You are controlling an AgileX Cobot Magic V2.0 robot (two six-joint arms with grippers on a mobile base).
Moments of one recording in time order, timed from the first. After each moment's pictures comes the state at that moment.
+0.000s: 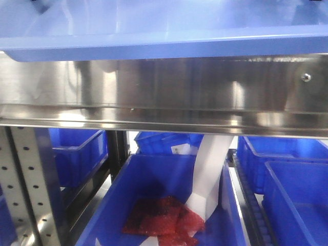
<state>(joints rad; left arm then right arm) -0.47 1.41 -1.47 -0.19 1.24 -0.17 0.46 1.30 -1.34 -0.15 1.14 0.42</state>
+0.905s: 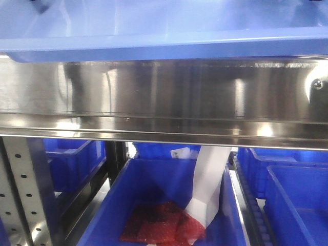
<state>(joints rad) -0.47 1.41 -1.47 -0.19 1.24 -0.17 0.46 1.30 -1.34 -0.15 1.14 0.42</state>
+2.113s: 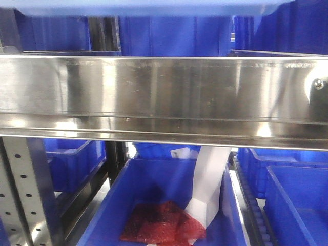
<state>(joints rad) -0.29 1.70 -1.89 -0.17 1.23 -0.03 0.46 1.54 -1.66 -0.14 1.12 0.42</state>
